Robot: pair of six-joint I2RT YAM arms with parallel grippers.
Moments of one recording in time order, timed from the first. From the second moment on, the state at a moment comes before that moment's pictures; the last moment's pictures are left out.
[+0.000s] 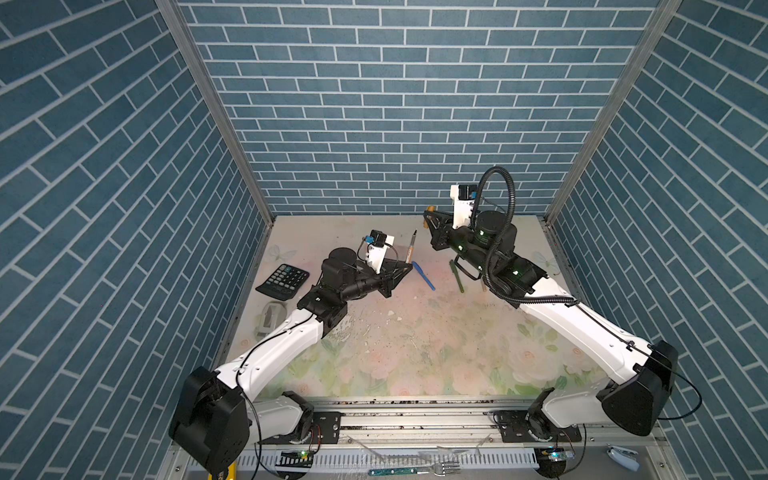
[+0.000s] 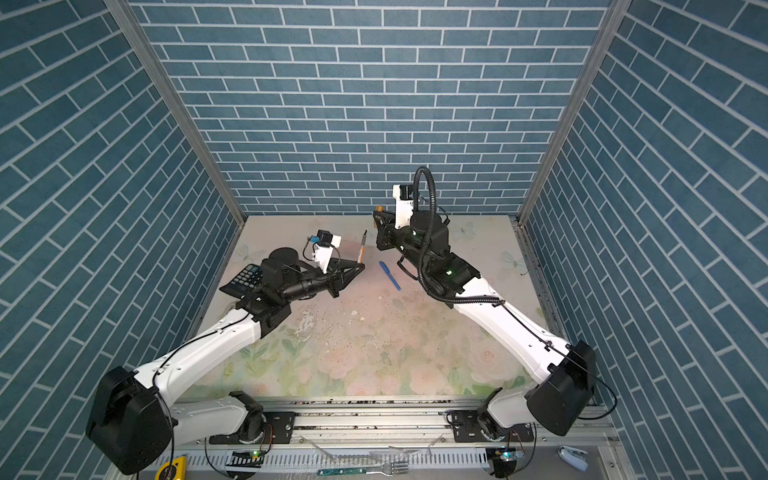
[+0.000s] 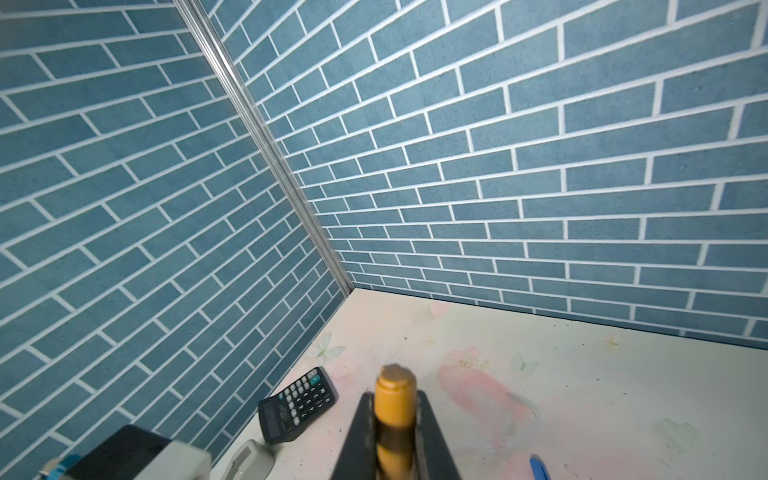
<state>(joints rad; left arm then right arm) -0.54 1.23 0.87 0.19 0.54 -0.30 0.77 1.40 1.36 -0.01 0.04 0.38</state>
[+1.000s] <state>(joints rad) -0.54 1.23 0.87 0.18 0.53 -0.28 0.77 1.43 1.36 -0.01 -0.07 0.50</state>
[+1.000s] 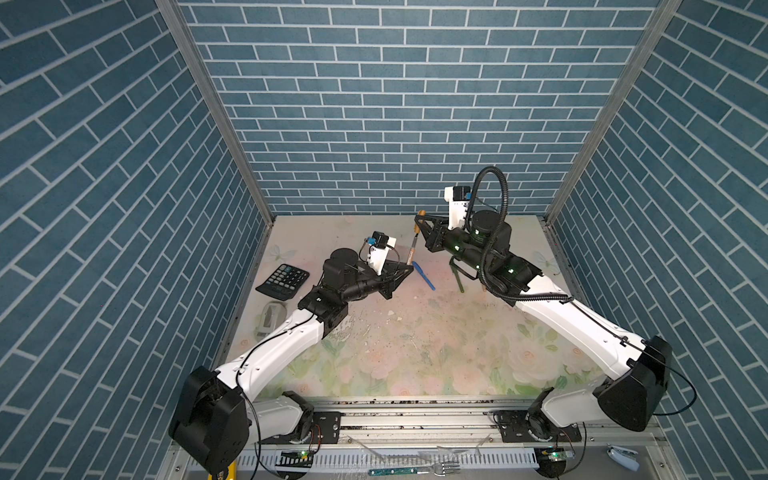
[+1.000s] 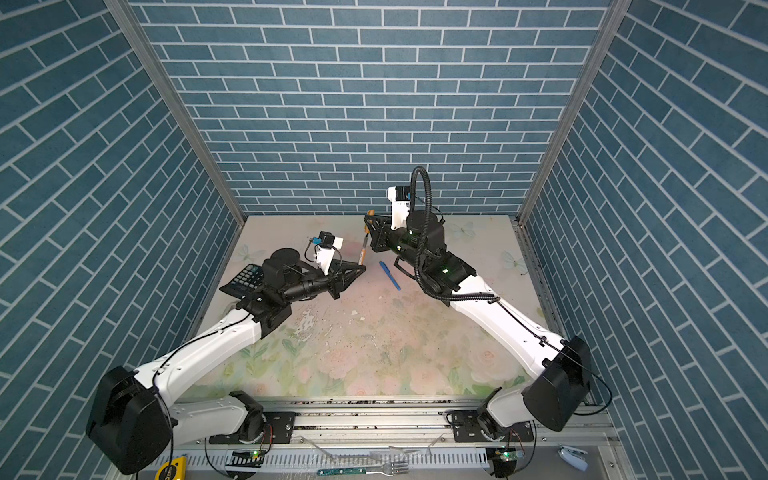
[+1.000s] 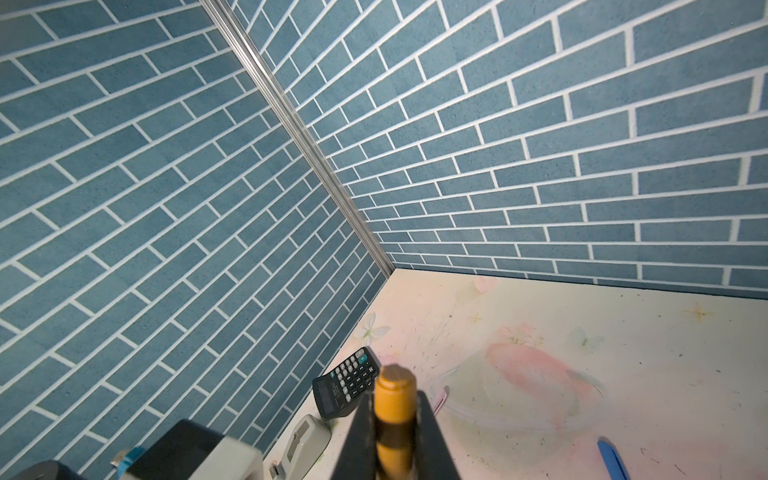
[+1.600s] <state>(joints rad) -0.55 1.21 0.86 0.17 0.49 -0.28 0.77 1.43 1.34 -0.01 -0.13 0.55</state>
